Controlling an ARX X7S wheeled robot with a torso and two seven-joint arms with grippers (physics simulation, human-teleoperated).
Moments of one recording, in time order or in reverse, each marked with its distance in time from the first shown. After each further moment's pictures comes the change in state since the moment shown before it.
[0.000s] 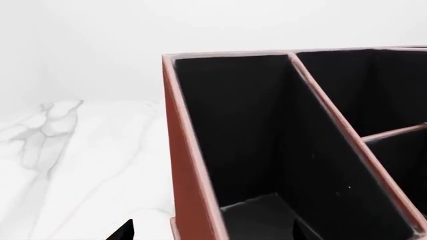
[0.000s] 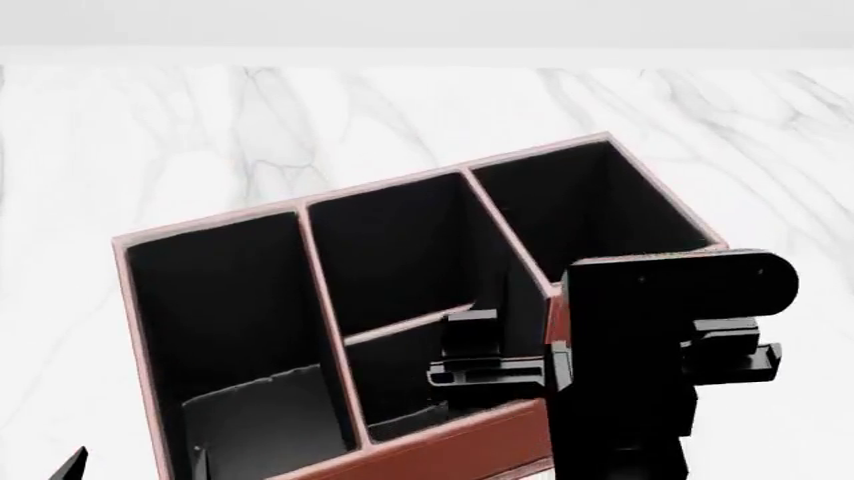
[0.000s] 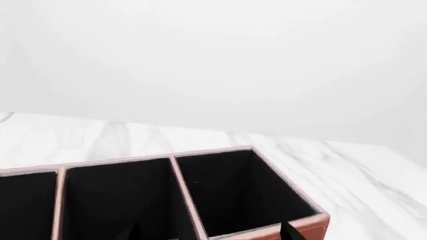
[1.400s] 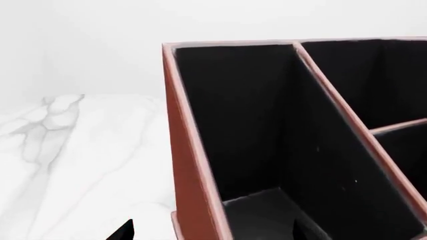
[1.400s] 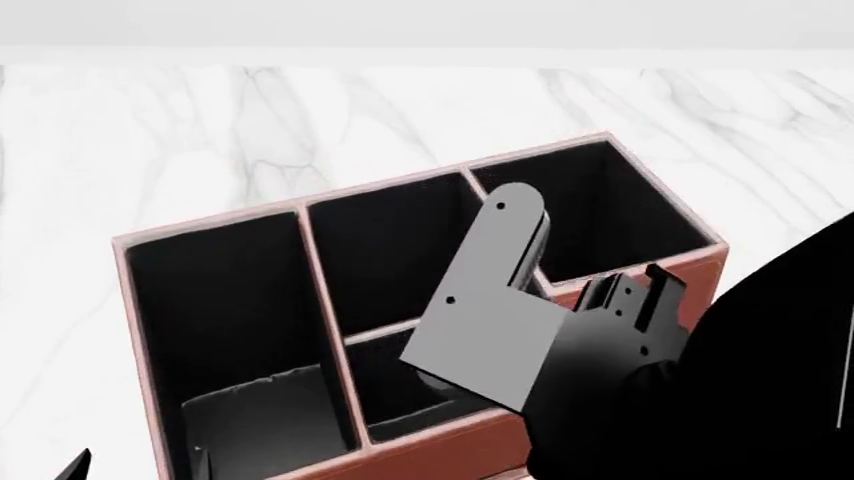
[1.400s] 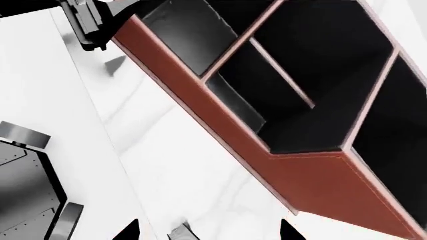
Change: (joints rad) left arm -0.026 -0.021 0.039 -0.042 -0.030 0.006 -0.037; right arm 1.208 0.630 -1.044 0.349 1.397 0.276 -0.058
